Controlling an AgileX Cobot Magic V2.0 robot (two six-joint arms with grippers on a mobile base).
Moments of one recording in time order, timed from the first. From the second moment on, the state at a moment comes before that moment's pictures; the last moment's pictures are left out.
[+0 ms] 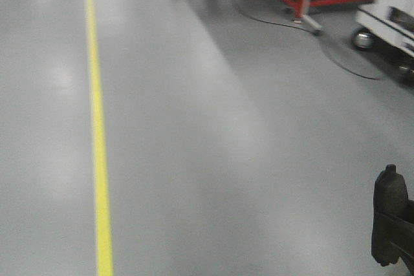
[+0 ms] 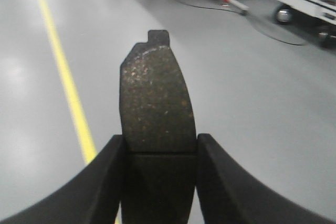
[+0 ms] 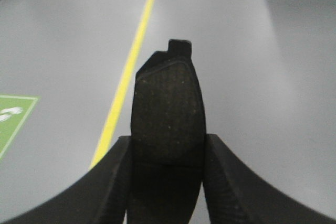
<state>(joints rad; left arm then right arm) -0.10 0.31 -0.36 -0.15 0.48 0.12 0.44 0.45 -0.47 -0.09 0.56 0.15</state>
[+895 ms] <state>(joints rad) -0.10 0.31 -0.36 -0.15 0.48 0.12 0.44 0.45 -0.47 -0.09 0.56 0.15</state>
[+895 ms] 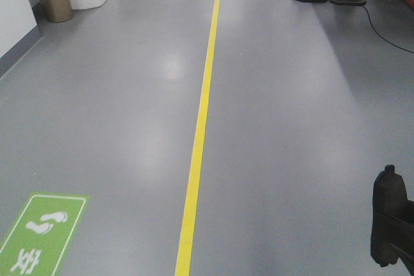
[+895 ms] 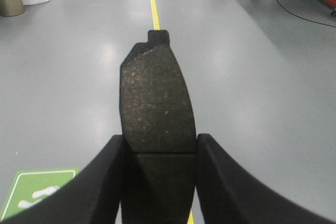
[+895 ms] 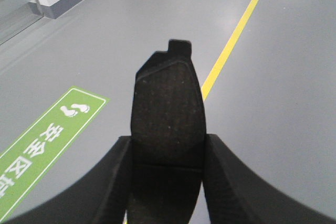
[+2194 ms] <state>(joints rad) -0.10 0.31 -0.36 -0.15 0.48 0.12 0.44 0.45 -0.47 -0.09 0.56 0.15</state>
